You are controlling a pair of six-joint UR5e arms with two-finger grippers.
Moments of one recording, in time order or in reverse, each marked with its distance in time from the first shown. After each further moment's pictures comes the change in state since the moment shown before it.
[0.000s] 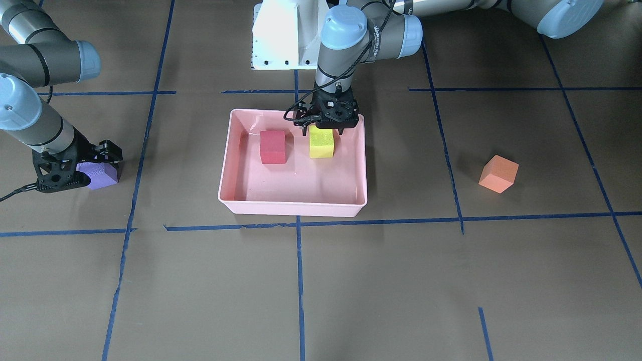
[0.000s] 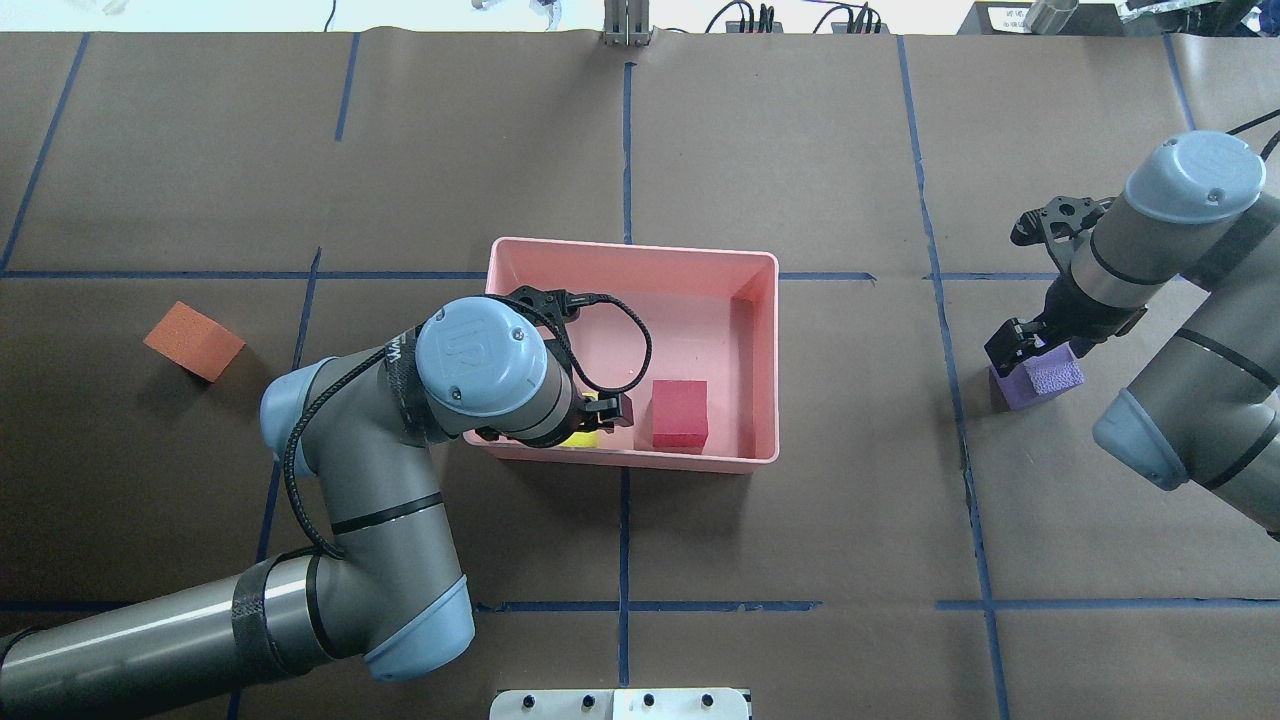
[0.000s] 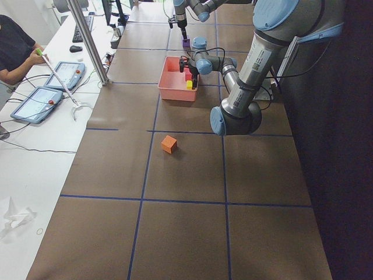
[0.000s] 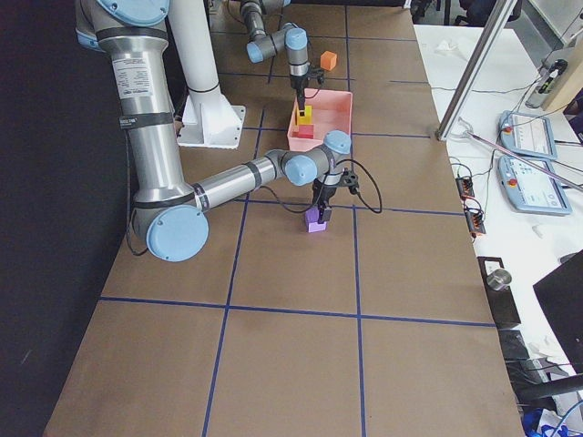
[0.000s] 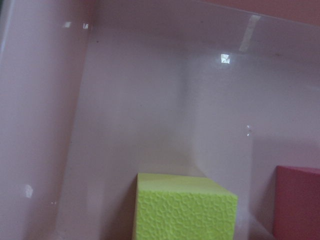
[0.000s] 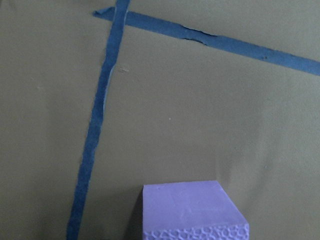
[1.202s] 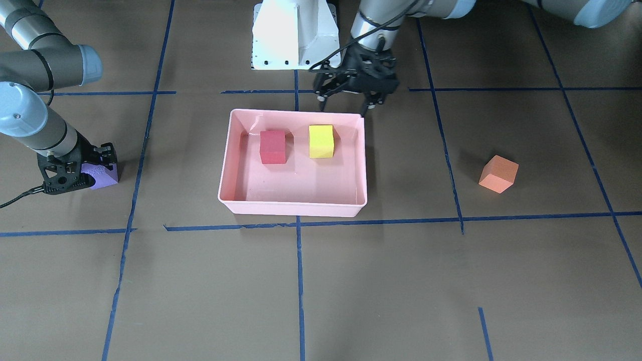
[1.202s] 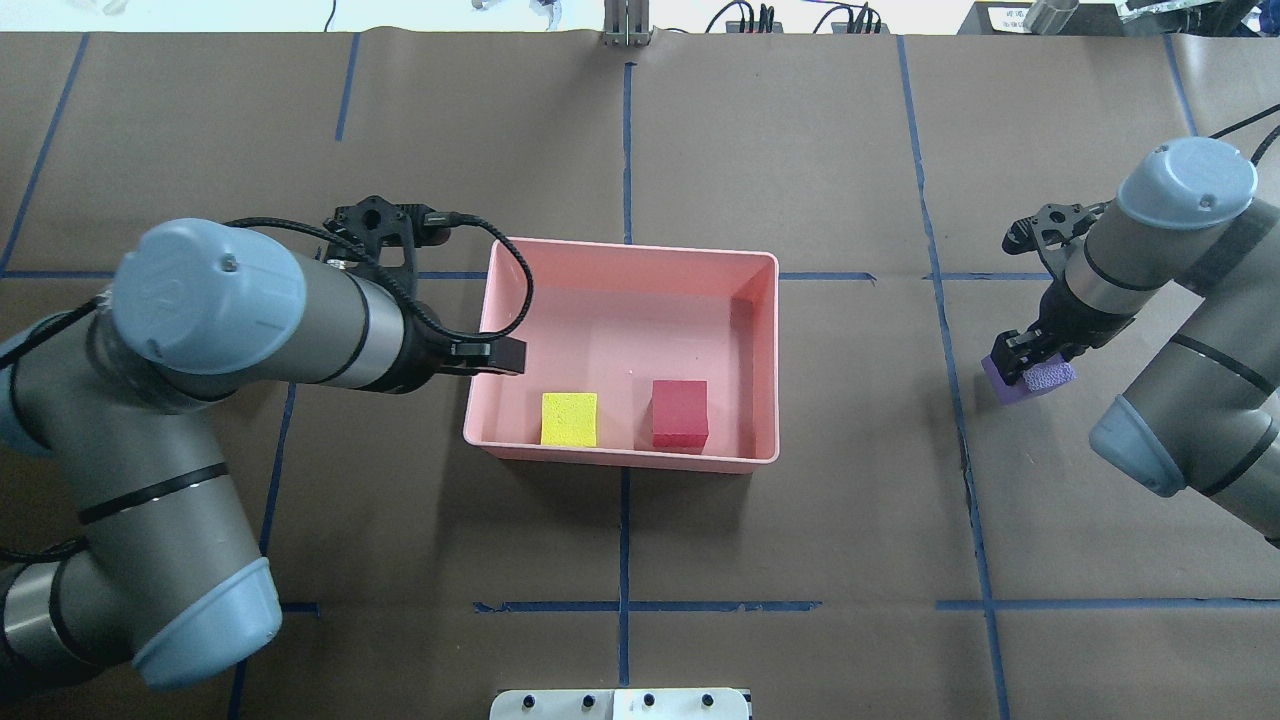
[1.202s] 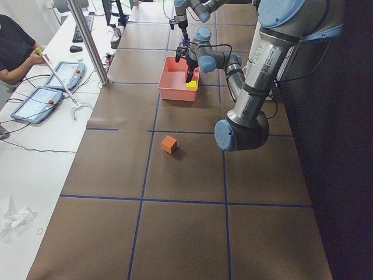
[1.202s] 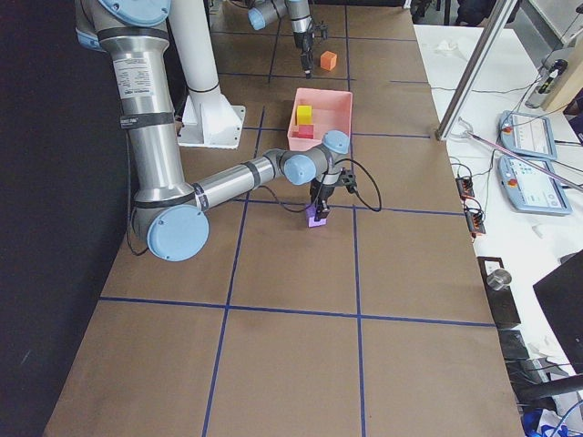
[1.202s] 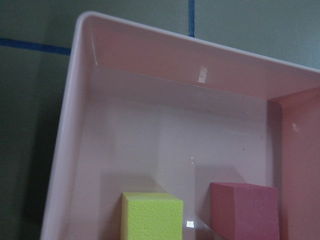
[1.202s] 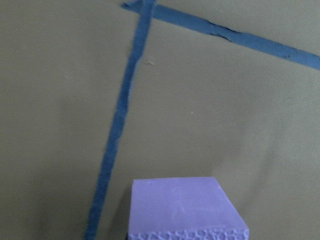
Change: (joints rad) left arm -0.151 0.257 -0.363 0.001 -0.010 0.281; right arm -0.012 0.007 0.057 -0.036 0.014 -0.015
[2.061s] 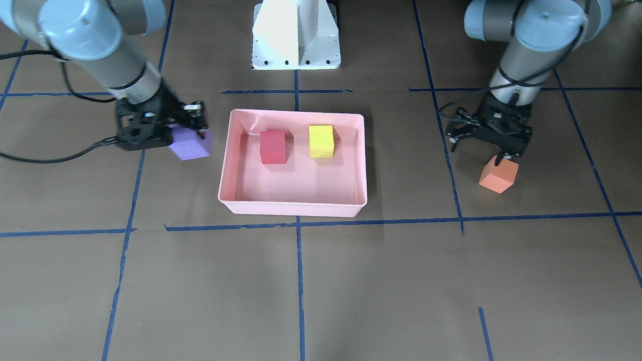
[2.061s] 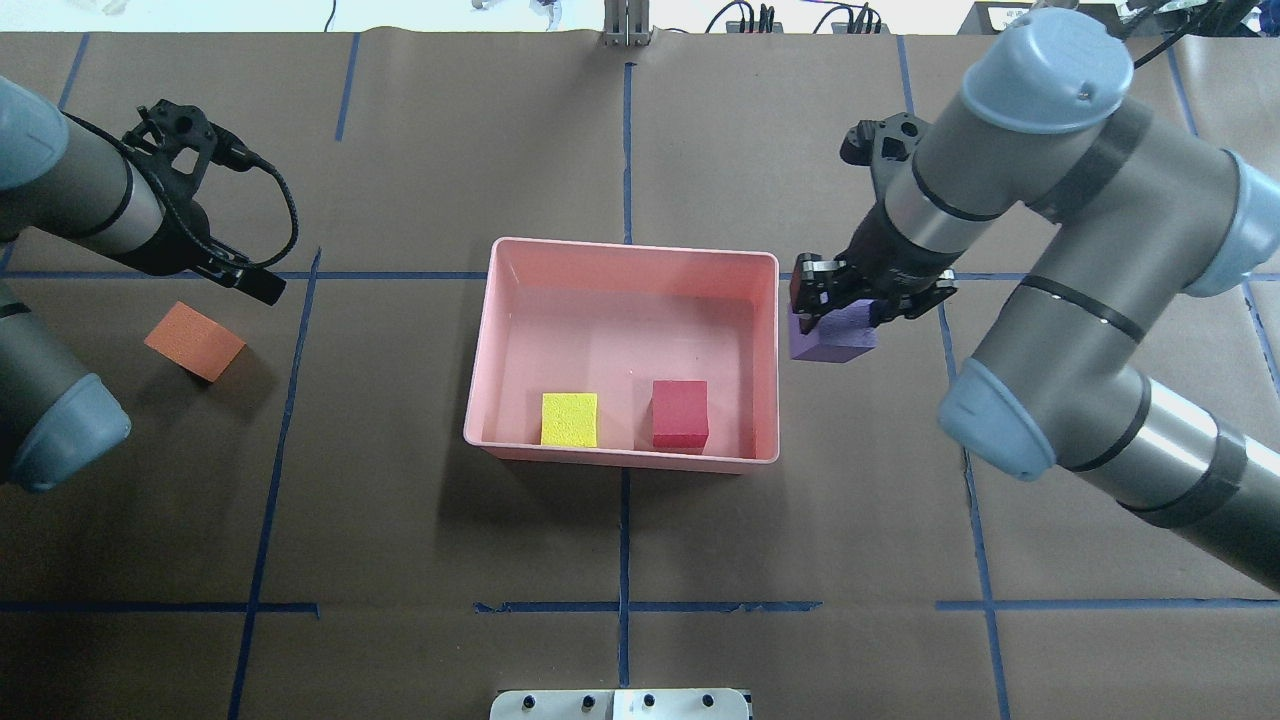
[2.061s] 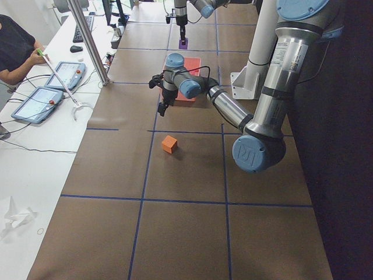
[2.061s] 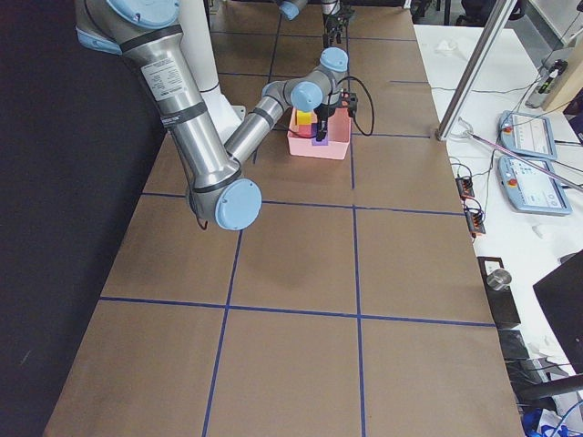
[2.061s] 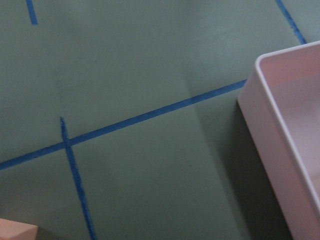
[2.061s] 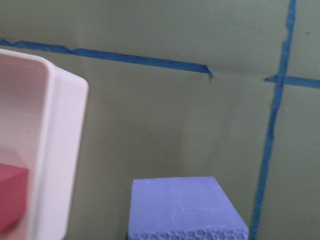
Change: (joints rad) left arm -0.335 0.158 0.192 -0.044 -0.212 0.689; right arm -0.114 0.368 0.094 -0.132 0.037 0.551
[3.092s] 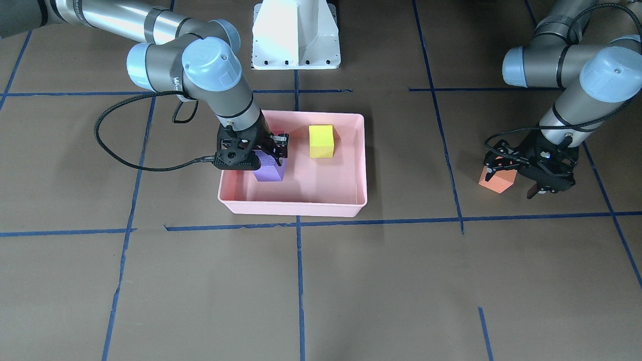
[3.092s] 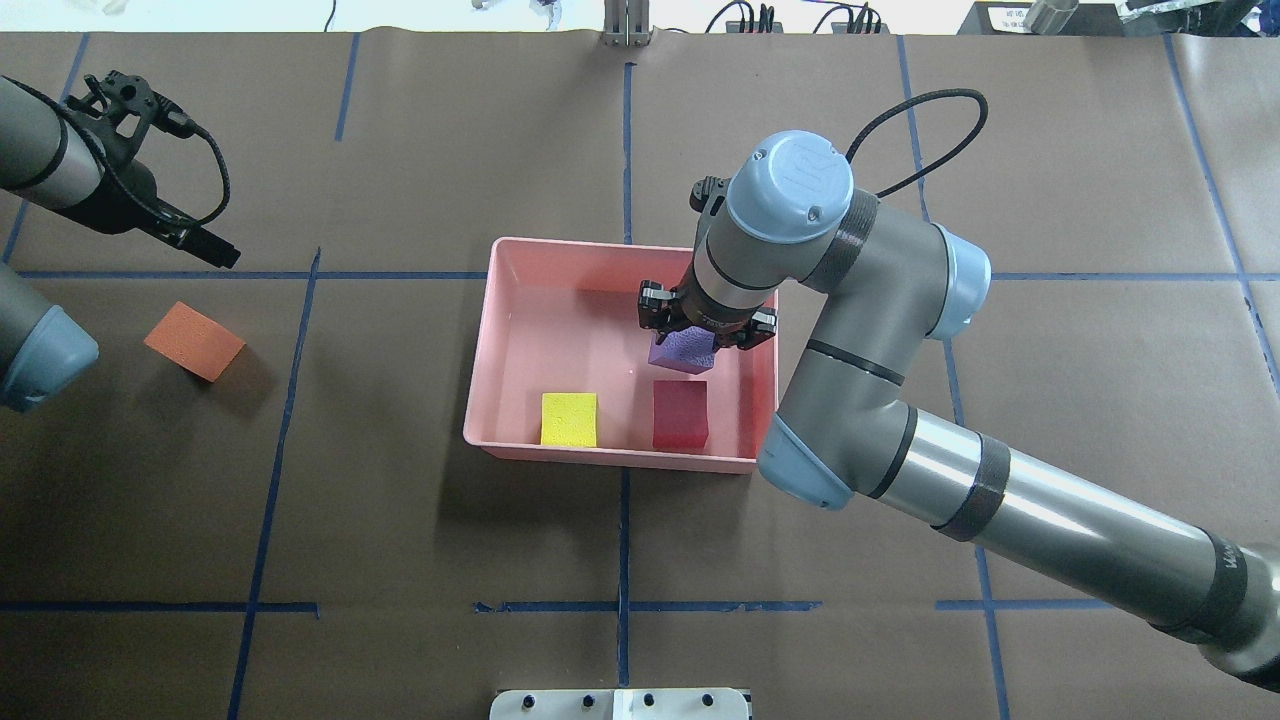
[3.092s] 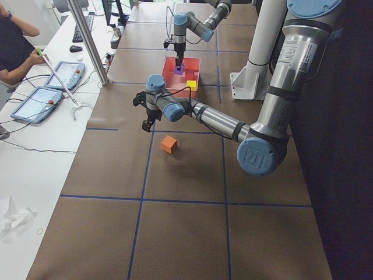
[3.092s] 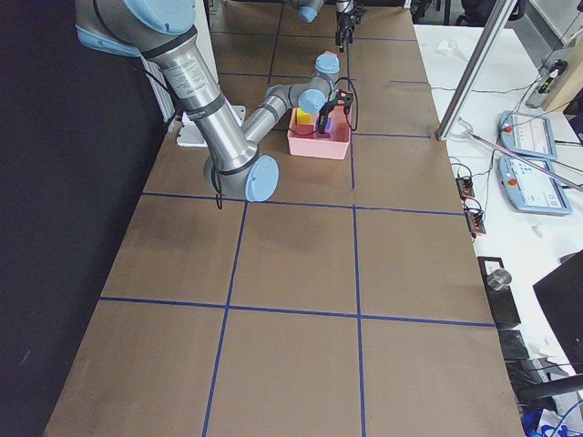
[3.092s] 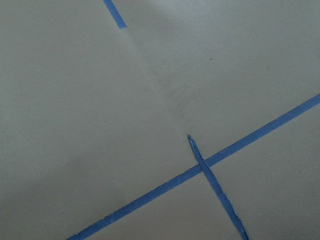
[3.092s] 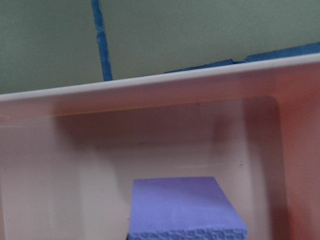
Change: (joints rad) left arm -0.105 0.001 0.210 -0.218 -0.127 0.094; right arm -0.148 0.159 -0.322 0.296 -0.187 0.289
